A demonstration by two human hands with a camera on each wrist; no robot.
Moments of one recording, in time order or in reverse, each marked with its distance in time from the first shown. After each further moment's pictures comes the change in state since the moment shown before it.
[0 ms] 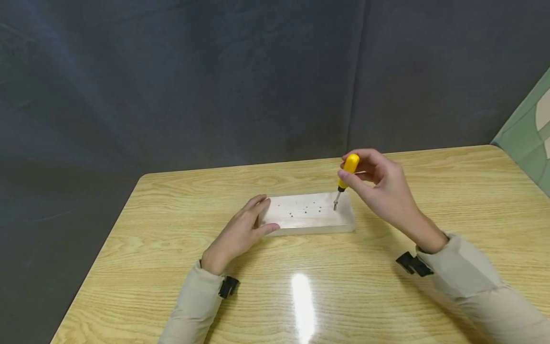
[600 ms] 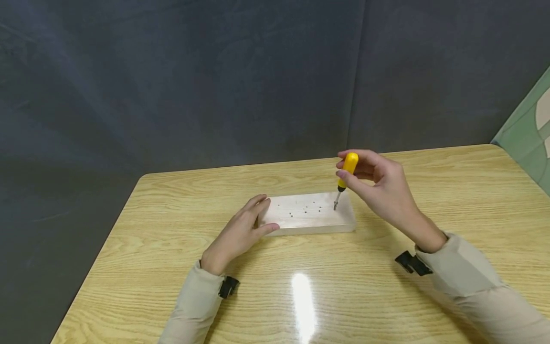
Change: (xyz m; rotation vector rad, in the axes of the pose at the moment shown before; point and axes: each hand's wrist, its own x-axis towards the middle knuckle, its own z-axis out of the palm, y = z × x) left_hand 0.000 -0.001 0.001 0.002 0.000 -0.002; right_hand 0.001 0.000 0.002 0.013 -0.001 -0.038
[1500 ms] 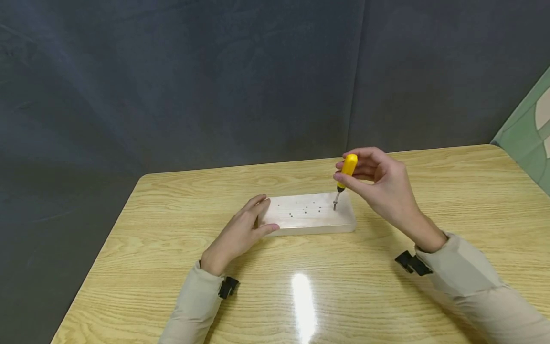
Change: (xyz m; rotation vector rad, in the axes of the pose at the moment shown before) left_hand 0.000 0.000 0.000 0.000 -0.007 -0.007; right_hand 0.000 -0.001 -0.001 0.089 0.033 0.006
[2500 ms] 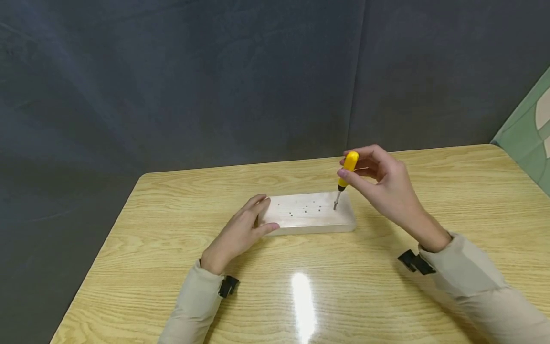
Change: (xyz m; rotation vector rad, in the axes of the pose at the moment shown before) left_hand 0.001 -0.001 0.000 -0.002 0.001 0.004; right_hand 0.000 0.000 -0.005 -0.075 -0.040 0.001
